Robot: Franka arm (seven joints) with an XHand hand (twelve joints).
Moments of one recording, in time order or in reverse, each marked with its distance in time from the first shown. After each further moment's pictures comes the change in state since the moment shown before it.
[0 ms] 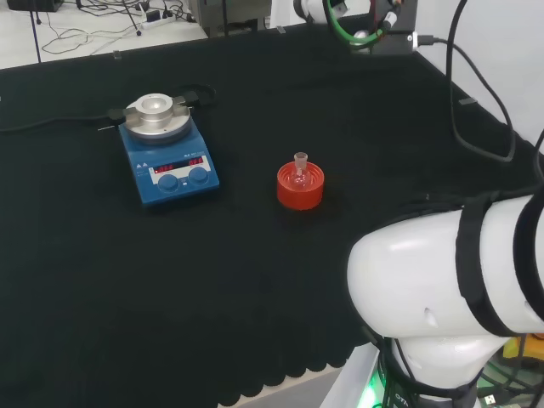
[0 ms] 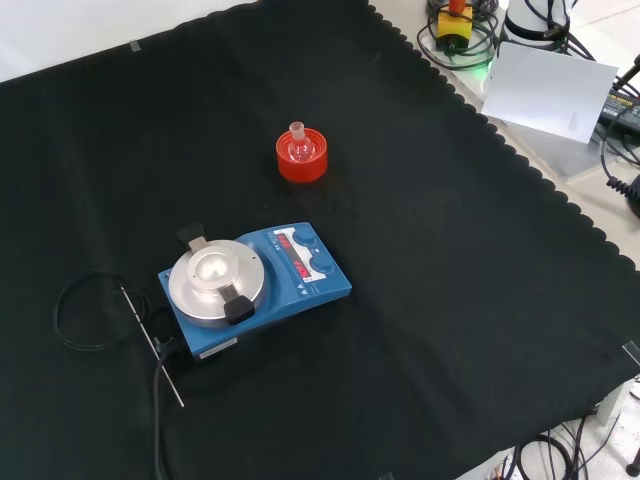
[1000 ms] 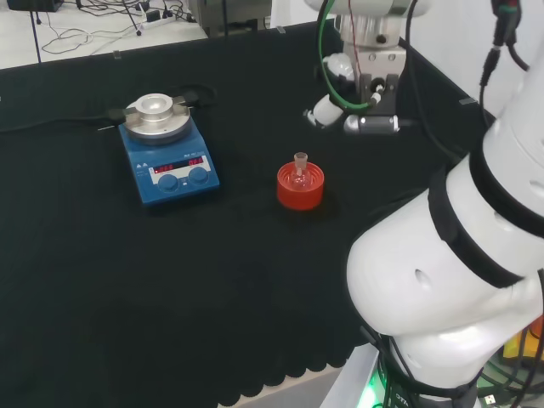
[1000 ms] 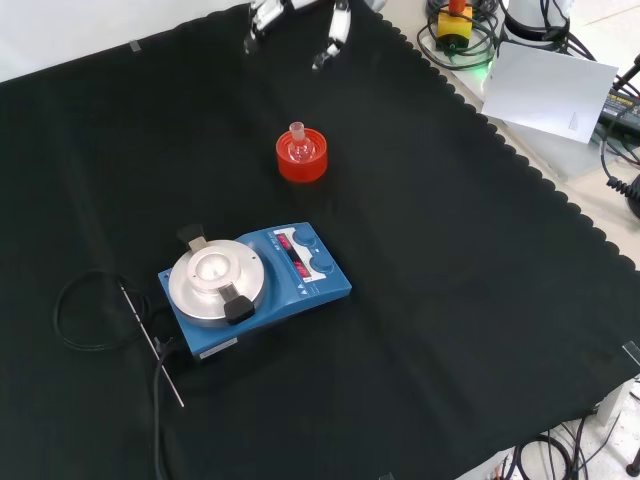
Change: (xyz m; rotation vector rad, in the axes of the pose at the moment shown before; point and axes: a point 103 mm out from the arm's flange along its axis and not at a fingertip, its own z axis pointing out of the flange) arm -0.038 0.053 0.176 0.238 0.034 0.031
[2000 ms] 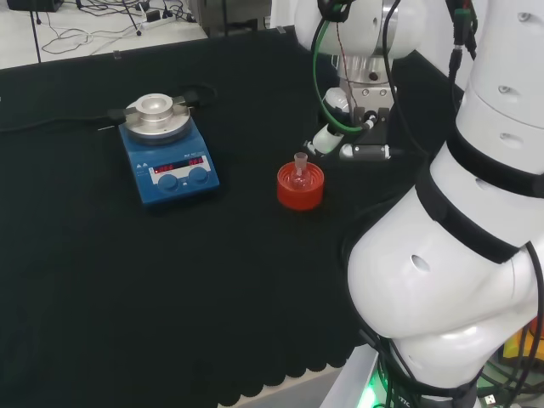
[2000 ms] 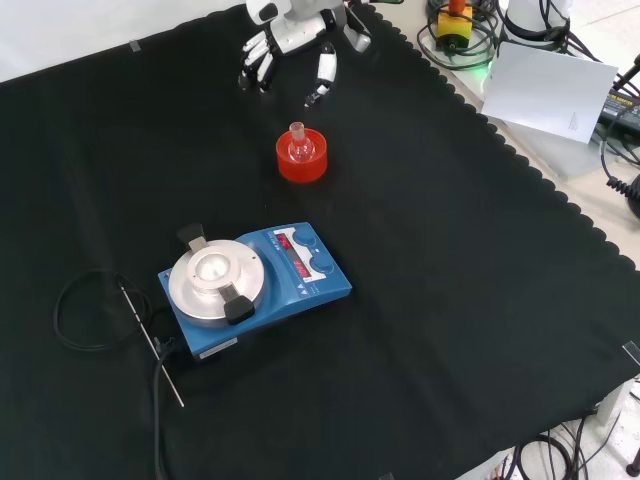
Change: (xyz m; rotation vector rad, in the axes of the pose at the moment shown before) arm -0.012 0.038 0.063 0.031 0.018 0.007
